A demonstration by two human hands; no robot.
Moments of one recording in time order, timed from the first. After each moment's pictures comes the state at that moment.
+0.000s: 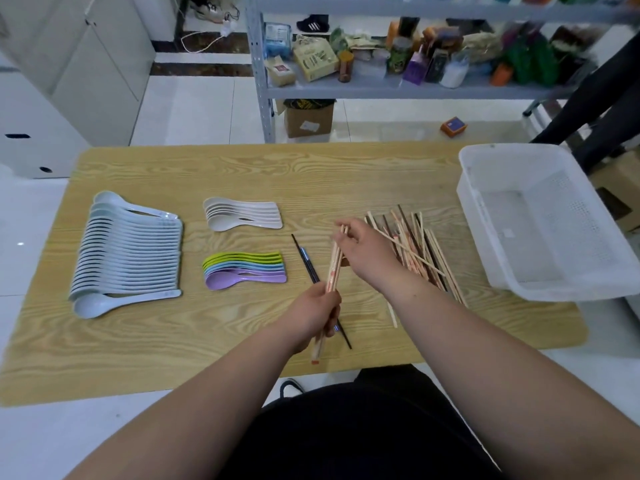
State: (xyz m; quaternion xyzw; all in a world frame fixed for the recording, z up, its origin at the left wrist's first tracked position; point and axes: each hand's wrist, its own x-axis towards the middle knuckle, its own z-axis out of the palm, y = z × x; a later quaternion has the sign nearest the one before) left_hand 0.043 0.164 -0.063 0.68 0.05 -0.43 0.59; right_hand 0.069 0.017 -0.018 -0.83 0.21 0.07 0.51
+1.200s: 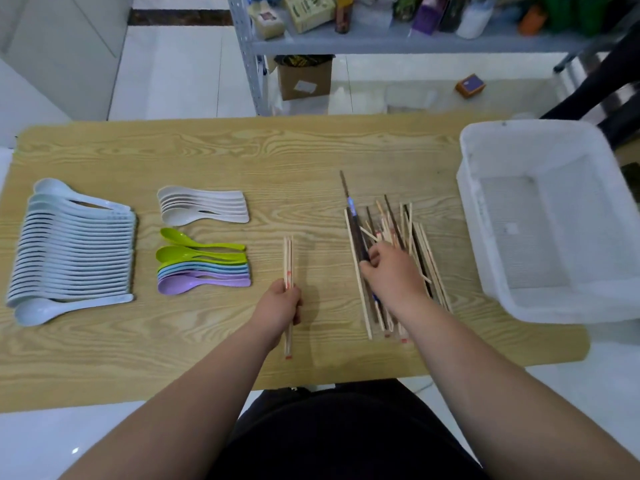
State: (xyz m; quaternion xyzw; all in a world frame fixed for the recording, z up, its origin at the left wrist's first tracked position) left_hand 0.076 0.119 -0.136 0.74 0.22 -0.35 0.54; right_hand 0.054 -0.086 -0.083 -0.91 0.27 0.11 0.30
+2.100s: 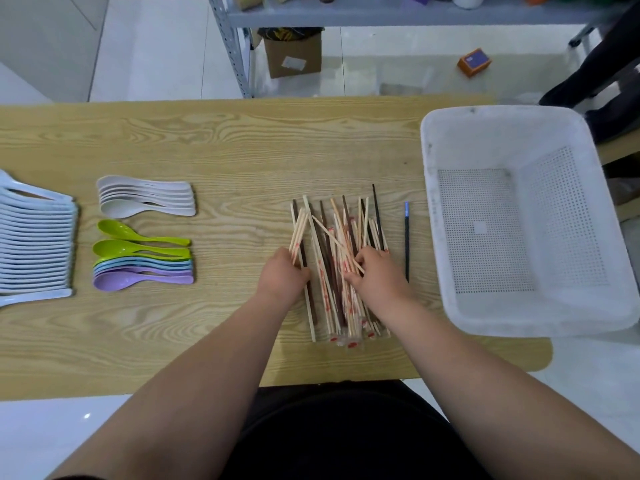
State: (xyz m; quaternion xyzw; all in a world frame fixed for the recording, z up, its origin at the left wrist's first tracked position) left_hand 0.097 -0.006 -0.147 0.91 0.08 -0.30 0.28; right_hand 0.028 -0.182 -0.118 -0.91 0.21 0.21 0.28
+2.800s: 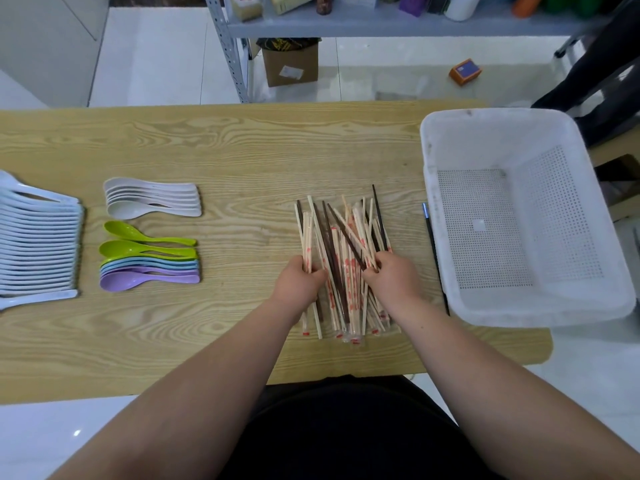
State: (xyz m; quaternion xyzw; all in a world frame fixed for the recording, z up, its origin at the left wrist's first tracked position) left_hand 0.072 -0.007 -0.146 0.79 0.14 -0.35 0.48; right_hand 0.019 -0.178 -0.104 -0.89 0.29 0.18 0.30
